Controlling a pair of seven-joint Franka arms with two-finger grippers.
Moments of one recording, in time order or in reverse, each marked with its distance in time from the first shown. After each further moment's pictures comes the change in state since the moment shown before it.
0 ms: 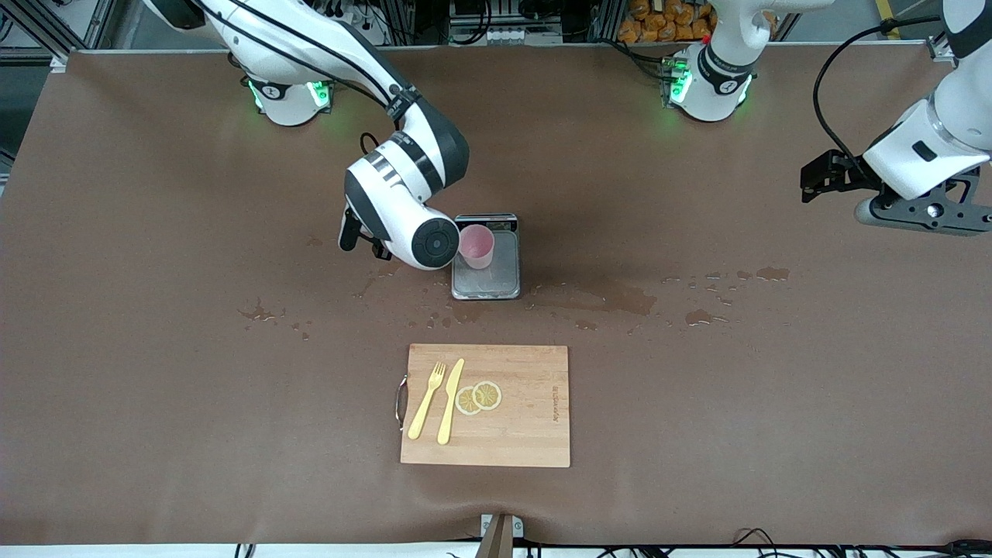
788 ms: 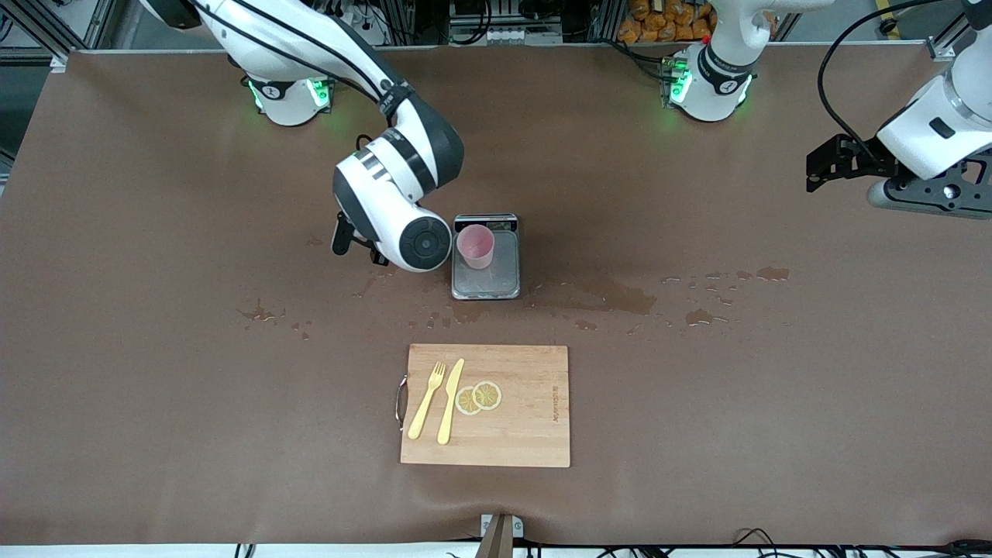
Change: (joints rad) left arm 0.002 -0.035 0.004 0.001 -0.038 0.000 -0.009; right arm -0.038 -0.018 -0.009 0.069 0.046 -0.012 -0.063
